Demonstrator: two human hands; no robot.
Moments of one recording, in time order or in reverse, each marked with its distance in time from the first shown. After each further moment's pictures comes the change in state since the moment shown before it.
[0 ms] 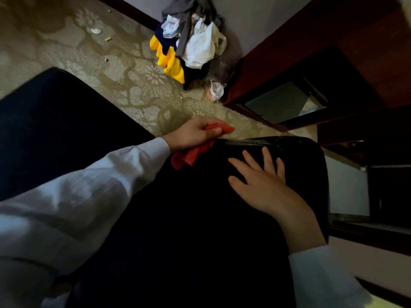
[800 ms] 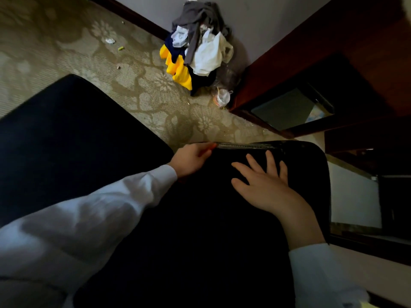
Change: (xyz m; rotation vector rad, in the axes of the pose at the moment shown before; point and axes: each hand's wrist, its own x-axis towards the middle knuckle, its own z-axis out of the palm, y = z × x) left_hand -0.036 -0.033 0.019 0.484 0.188 -0.166; right_hand 0.001 -0.002 0.000 -0.040 -0.028 0.016
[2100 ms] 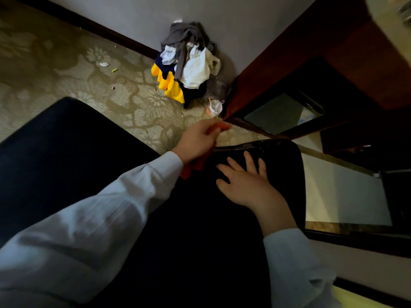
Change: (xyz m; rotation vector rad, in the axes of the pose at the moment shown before) left_hand 0.009 0.090 -0.021 -0.345 0.125 0.176; right_hand -0.004 0.006 0.001 -0.016 0.051 -0.074
